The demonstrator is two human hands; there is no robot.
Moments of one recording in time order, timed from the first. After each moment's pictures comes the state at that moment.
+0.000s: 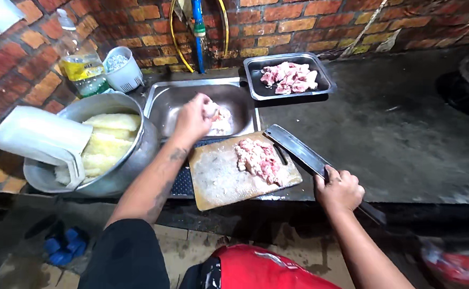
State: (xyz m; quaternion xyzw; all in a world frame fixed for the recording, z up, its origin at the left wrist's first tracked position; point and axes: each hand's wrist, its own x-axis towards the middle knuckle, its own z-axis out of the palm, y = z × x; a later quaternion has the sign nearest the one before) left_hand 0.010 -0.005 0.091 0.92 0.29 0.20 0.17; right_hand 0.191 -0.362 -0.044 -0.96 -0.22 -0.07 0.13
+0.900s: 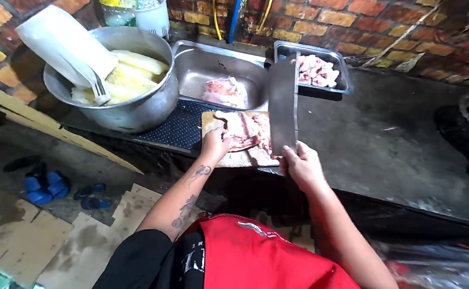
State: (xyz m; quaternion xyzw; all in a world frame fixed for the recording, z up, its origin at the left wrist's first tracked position) left_hand -0.062 -0.128 -0.029 0.78 0.42 0.23 0.40; right_hand 0.080 -0.313 0.055 -0.78 -0.31 0.28 0.46
